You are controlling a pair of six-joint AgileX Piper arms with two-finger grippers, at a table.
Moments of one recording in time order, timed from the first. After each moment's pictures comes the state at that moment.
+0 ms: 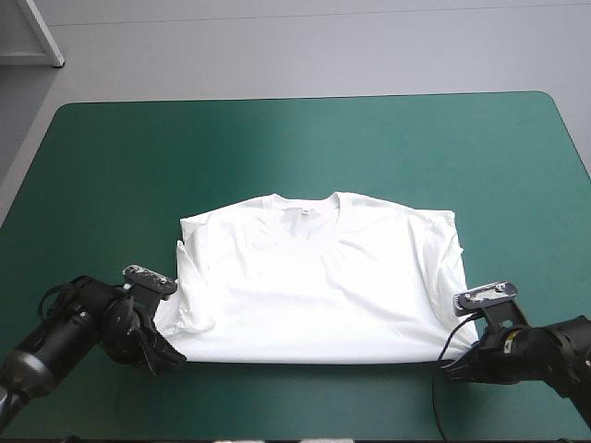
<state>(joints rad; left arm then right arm) -0.38 1.09 -0.67 0.11 1.11 -0.02 0.27 0.84 -0.58 0.05 1.03 -0.04</state>
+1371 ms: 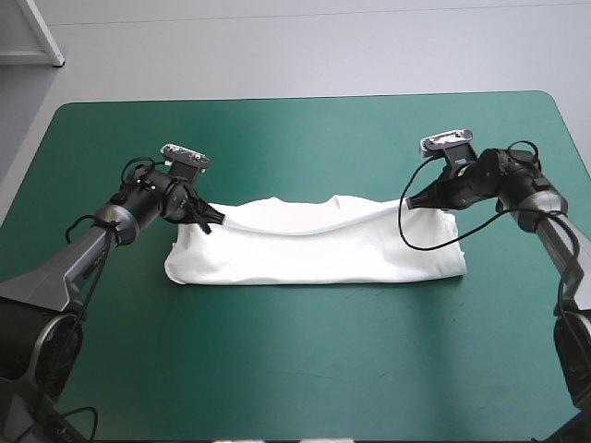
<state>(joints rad) -0.27 1.72 -1.26 0.26 0.68 -0.07 0.11 1.68 -1.33 0.19 0.72 -0.32</state>
